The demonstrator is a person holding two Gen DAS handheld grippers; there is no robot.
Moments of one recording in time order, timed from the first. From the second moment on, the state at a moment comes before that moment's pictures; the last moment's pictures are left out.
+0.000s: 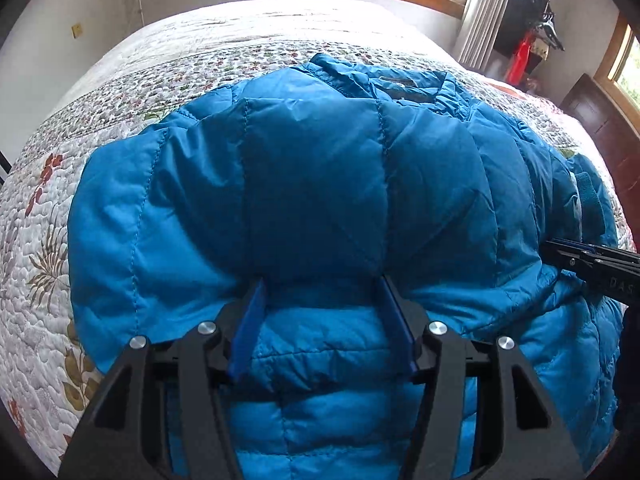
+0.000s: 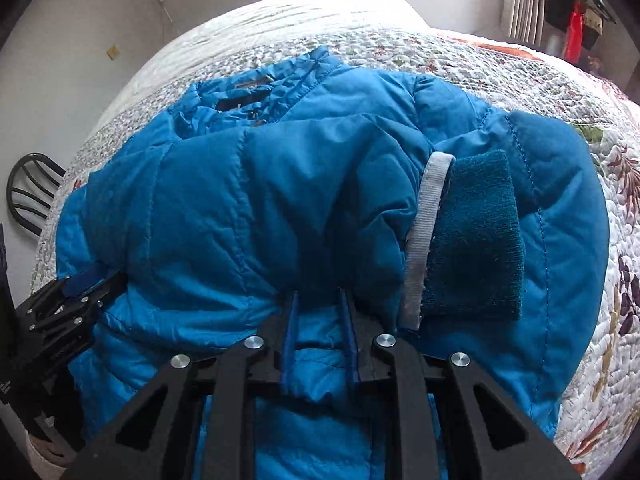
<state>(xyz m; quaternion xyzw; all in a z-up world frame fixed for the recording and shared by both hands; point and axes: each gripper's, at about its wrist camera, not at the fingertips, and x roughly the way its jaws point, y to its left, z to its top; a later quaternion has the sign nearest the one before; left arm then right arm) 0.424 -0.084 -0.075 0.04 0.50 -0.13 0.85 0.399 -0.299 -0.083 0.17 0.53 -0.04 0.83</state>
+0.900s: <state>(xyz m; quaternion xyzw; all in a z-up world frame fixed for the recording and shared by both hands) 0.174 0.122 -0.038 -0.08 0.49 -0.13 0.86 0.048 -0.293 -0.046 0.23 0.44 -0.01 0.87</state>
